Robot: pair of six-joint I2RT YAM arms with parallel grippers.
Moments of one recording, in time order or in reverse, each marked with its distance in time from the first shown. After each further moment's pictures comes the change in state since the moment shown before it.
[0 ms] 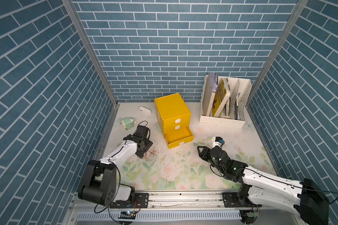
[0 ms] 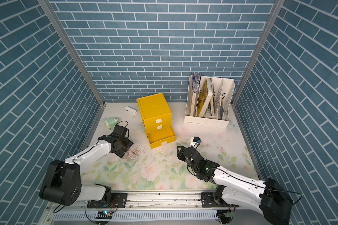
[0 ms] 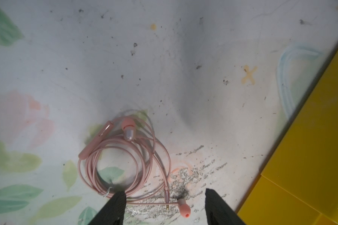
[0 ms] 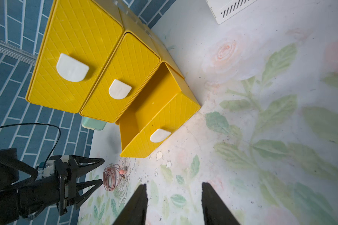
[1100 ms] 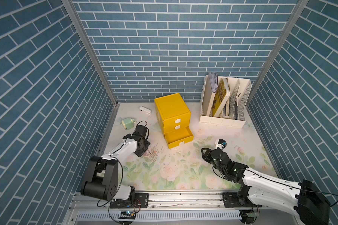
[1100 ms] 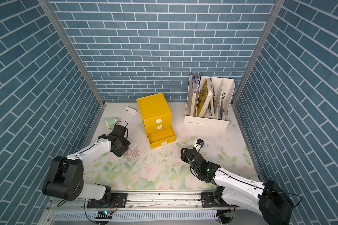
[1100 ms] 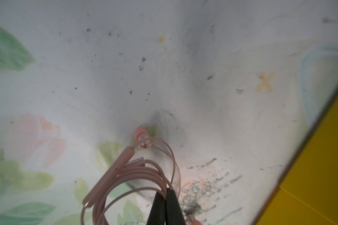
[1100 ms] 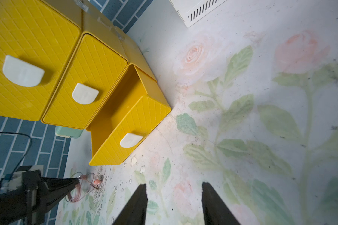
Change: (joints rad) left arm 0.033 -0.024 0.018 -0.021 -0.007 0.087; right arm -0.042 -0.004 -0.069 0.000 0.019 0.000
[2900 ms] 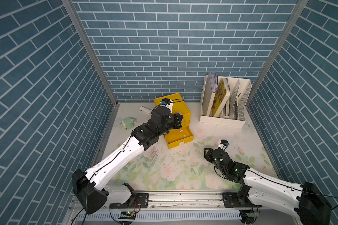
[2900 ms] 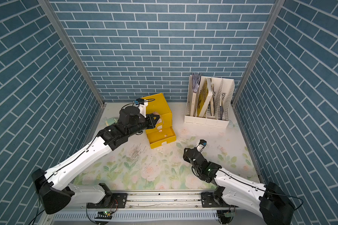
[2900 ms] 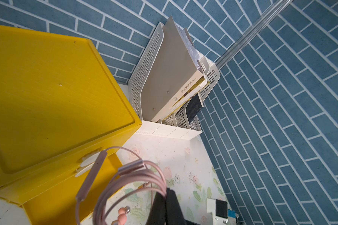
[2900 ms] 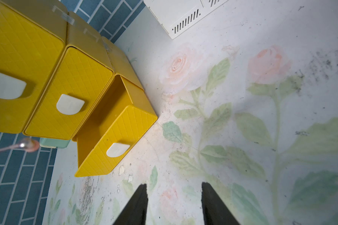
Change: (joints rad) left arm -0.523 -0.054 0.501 0.274 0.055 0.392; right arm -0.028 -0.022 -0.007 -0.051 0.040 -0.003
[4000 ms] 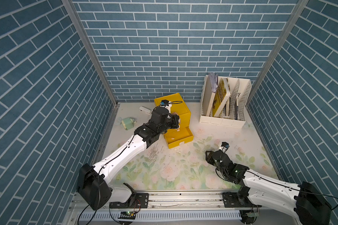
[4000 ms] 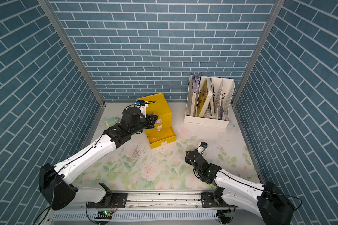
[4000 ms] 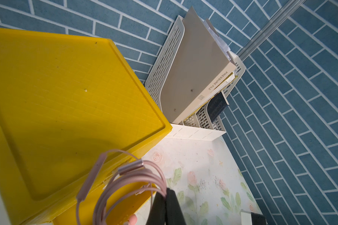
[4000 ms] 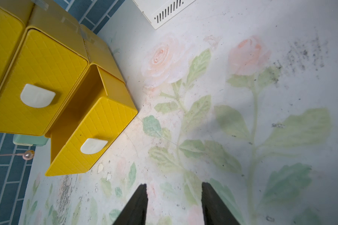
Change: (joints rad) left arm 0.094 0.048 -0.114 0.115 0.027 0.107; right arm -0.018 0.005 -0.062 0.011 -0.008 -0.018
